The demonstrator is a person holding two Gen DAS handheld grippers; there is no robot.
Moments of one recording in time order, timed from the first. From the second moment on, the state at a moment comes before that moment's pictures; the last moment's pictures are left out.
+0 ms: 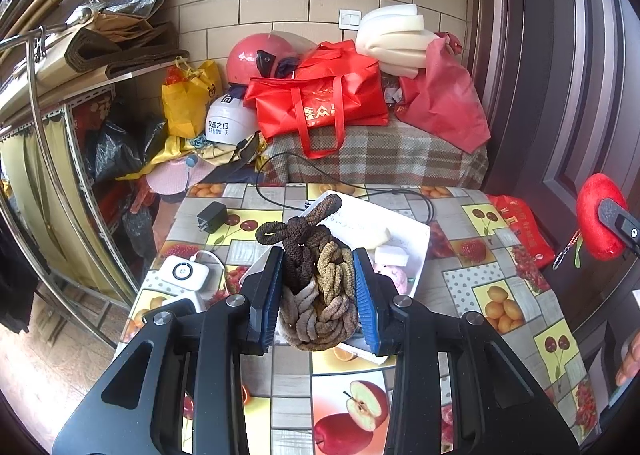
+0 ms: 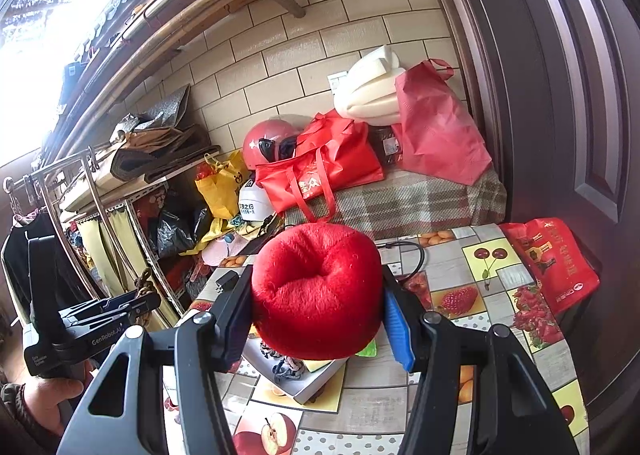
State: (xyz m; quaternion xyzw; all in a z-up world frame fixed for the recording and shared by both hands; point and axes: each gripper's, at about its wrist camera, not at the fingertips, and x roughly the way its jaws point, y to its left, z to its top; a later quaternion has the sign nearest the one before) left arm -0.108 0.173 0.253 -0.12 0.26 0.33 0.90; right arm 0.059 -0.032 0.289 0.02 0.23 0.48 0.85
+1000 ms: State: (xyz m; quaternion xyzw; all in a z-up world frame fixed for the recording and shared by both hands) left arm -0.052 0.217 0.257 -0.10 0.26 0.33 0.90; right arm 0.078 0.029 0.302 0.00 0.22 0.50 0.84
